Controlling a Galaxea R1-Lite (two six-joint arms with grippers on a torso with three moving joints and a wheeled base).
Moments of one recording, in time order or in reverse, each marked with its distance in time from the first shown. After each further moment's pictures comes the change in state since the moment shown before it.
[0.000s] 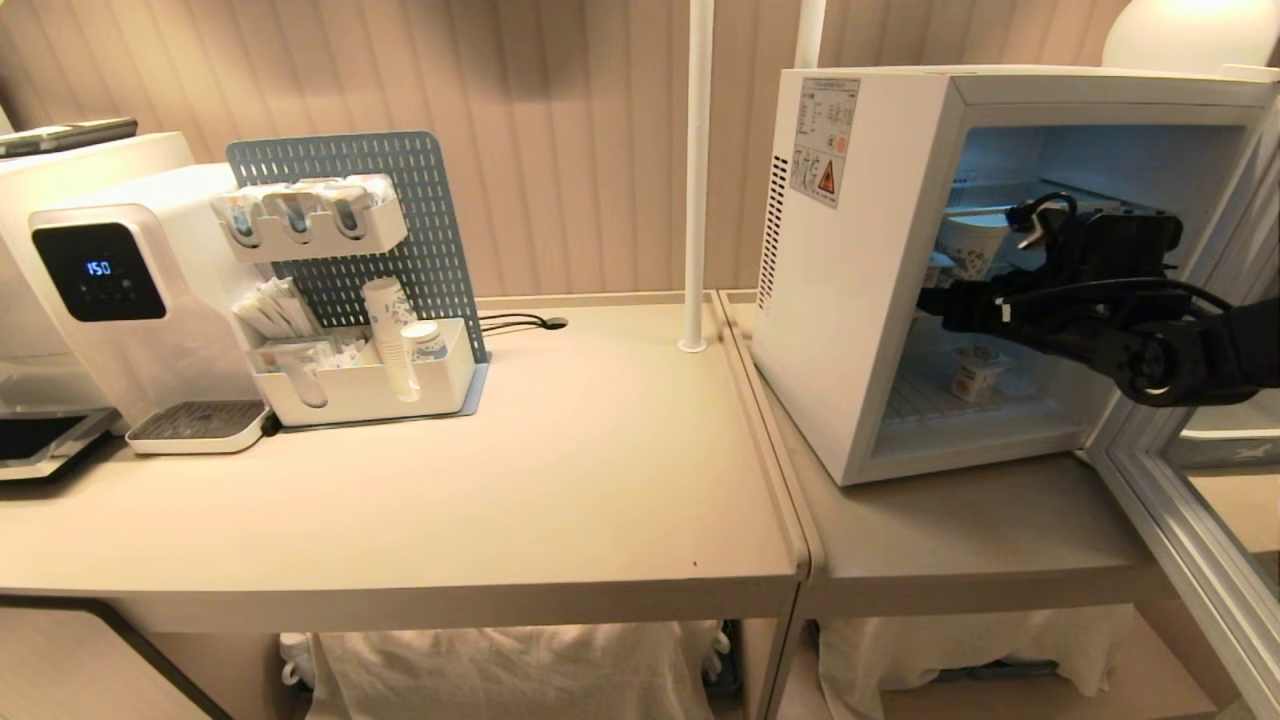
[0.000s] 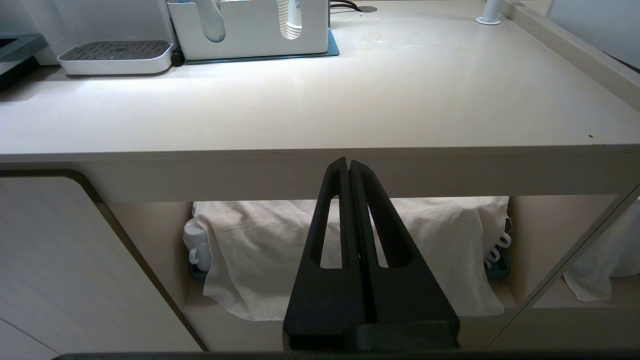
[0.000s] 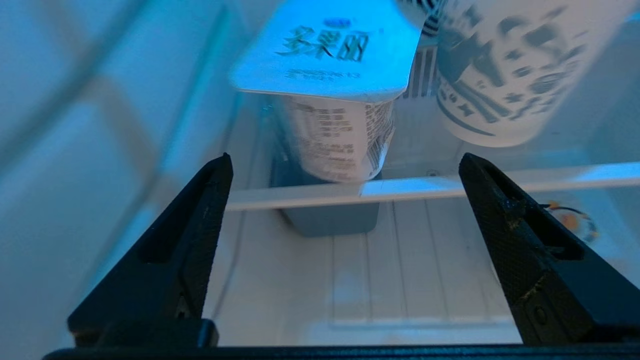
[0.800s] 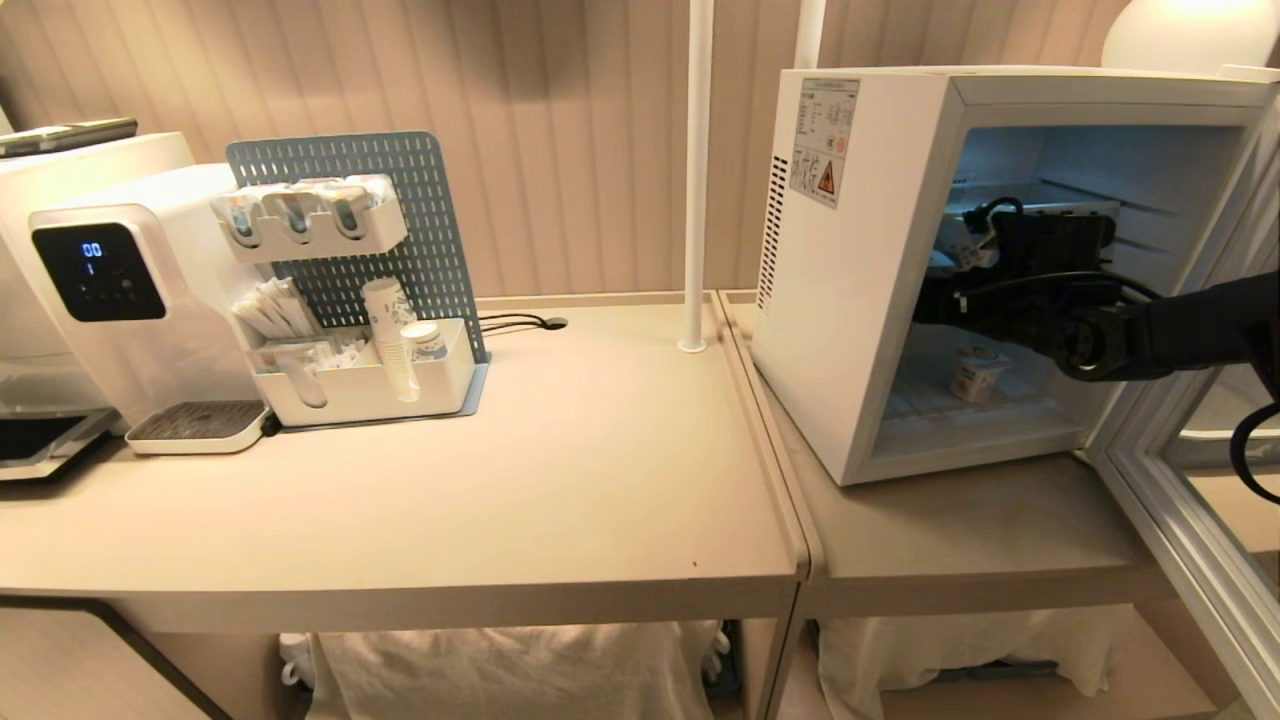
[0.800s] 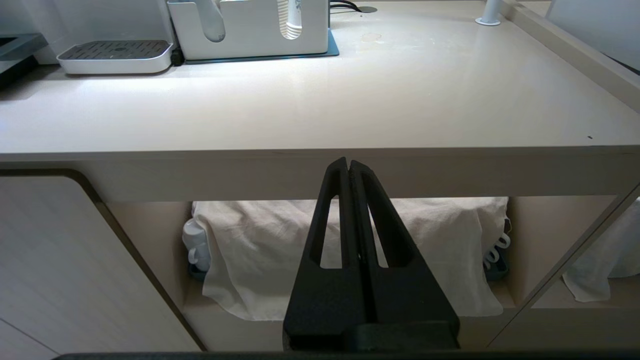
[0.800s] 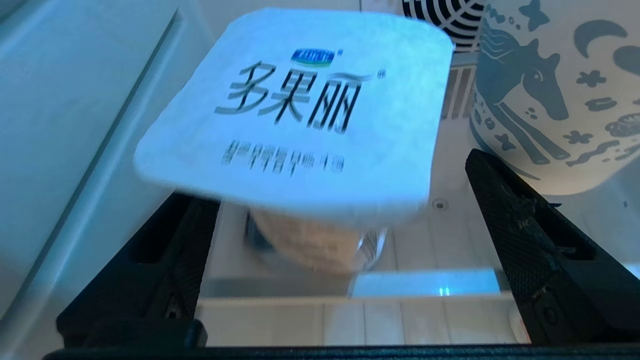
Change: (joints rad) left arm 0.000 0.000 0.000 0.000 0.000 -0.003; right arm 0.008 0.186 -0.299 0.137 -0.008 -0.001
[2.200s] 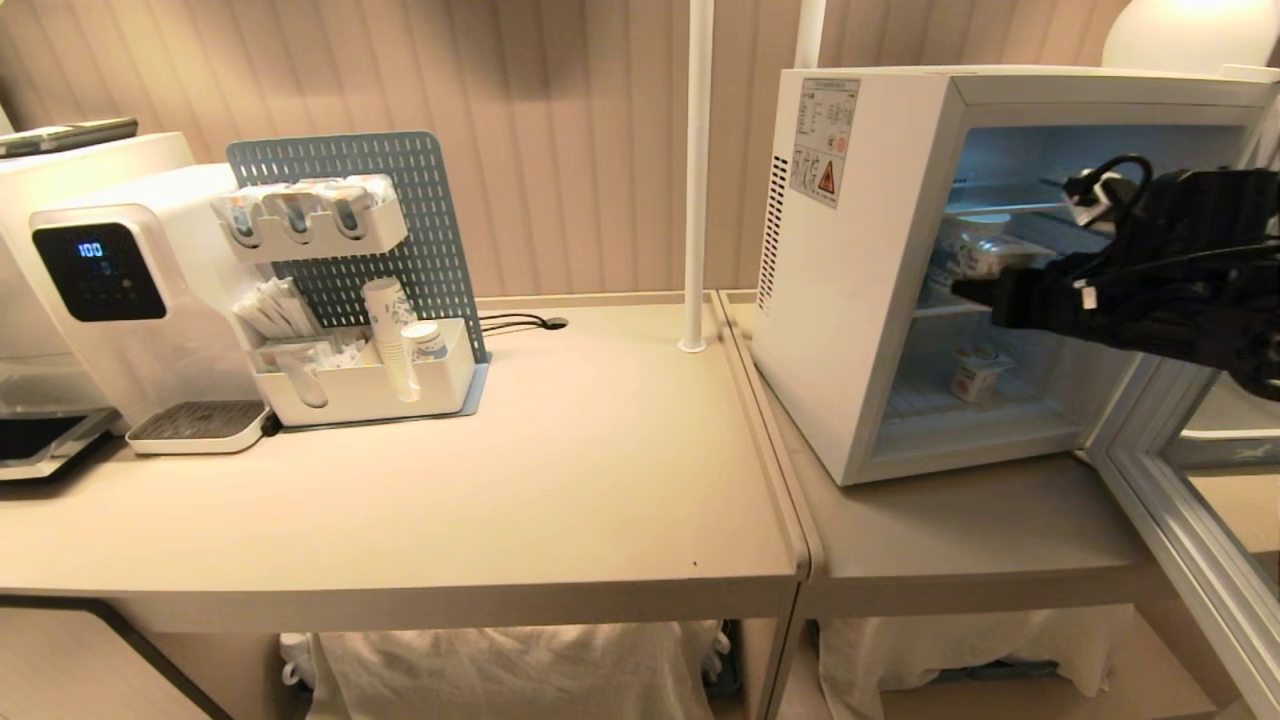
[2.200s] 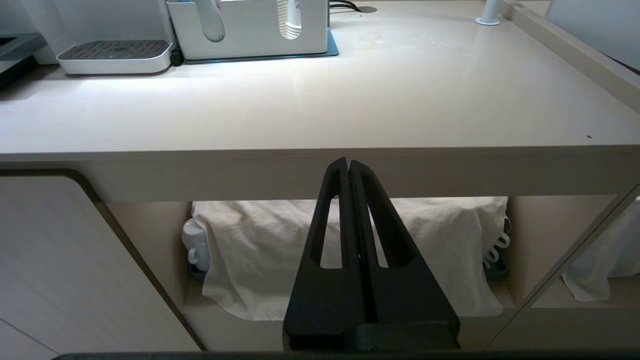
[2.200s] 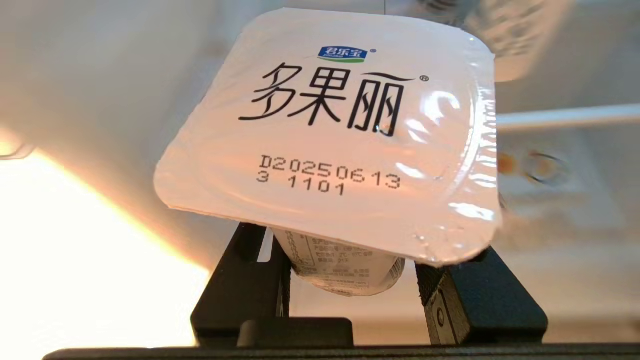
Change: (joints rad) left arm 0.000 0.000 0.000 0.000 0.000 0.000; right arm 0.005 -0.484 0.483 0.025 0.006 -0.017
